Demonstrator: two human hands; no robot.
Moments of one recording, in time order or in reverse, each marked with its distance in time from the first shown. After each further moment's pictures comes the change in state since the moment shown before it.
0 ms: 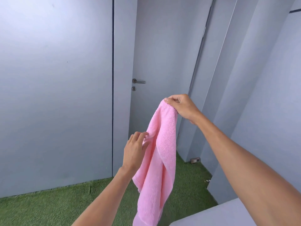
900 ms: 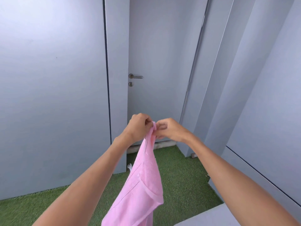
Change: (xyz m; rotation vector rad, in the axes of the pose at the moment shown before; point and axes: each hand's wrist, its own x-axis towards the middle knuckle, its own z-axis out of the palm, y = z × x) left_hand 0.101 0.026 -0.027 -0.076 -0.400 -0.067; right_hand -0.019 0.070 0.053 0.066 -0.364 0.199
